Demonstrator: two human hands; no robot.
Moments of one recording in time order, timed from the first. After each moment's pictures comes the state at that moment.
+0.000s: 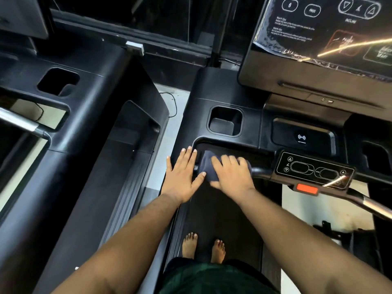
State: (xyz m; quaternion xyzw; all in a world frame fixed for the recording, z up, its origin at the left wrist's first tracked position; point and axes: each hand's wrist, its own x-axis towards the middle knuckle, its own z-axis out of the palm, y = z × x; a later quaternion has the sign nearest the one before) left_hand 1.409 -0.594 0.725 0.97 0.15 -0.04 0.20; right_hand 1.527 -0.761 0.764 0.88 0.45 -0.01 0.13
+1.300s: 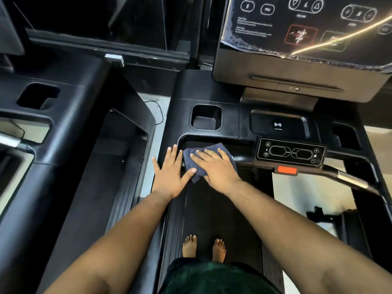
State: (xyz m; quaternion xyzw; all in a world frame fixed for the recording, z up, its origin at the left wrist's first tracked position) left_hand 1.407 -0.600 0.731 0.96 0.15 -0.02 0.23; right_hand 1.514 -0.771 0.781 0.88 0.46 -0.11 -0.02
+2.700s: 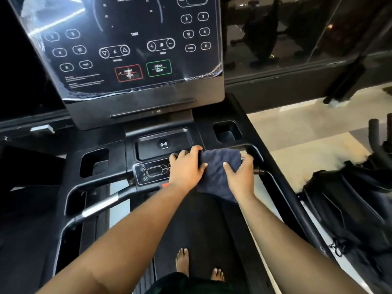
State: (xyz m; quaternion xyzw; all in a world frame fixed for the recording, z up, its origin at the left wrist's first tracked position) left_hand 1.615 -0.969 0.848 0.99 -0.01 0.02 0.16; right_hand 1.612 -1.149 0.806 0.85 -0.13 0.07 -0.51
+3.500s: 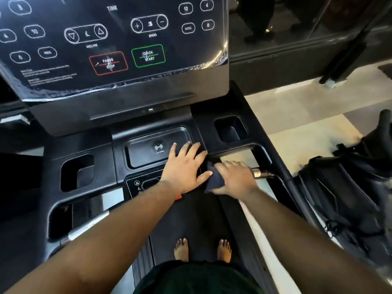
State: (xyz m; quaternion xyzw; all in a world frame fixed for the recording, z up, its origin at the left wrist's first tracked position) left_hand 1.674 -0.931 0.810 0.98 -0.20 -0.02 -0.01; right_hand 1.672 -1.150 0.775 0.97 0.23 -0.08 -0.02
